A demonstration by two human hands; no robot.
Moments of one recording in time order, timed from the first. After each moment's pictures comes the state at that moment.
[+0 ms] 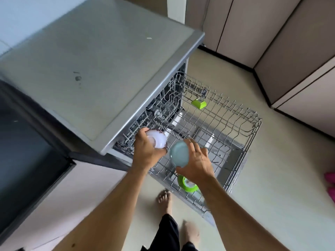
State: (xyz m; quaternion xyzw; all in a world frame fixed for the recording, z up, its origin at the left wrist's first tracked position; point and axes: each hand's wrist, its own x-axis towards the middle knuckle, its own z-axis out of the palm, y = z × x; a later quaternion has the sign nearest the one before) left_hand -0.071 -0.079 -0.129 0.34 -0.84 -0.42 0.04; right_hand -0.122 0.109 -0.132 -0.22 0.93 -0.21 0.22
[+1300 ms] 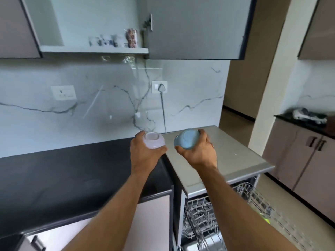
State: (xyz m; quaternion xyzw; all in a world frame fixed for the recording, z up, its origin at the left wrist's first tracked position) left_hand 0.177 -0.145 0.208 0.44 -0.69 -0.28 0.51; right_hand 0.013 -0.050 0.224 -0.43 0.81 -0.40 -0.02
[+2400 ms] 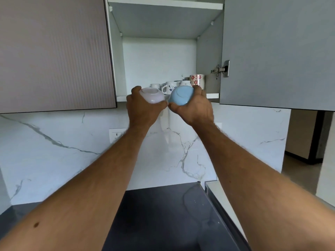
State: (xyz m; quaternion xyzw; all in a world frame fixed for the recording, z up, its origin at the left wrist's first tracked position) left_hand 0.333 -0.395 0.469 0.39 -0.64 -0.12 0.66; right_hand 0.178 -0.345 0.468 -0.52 0.64 -0.54 -0.17
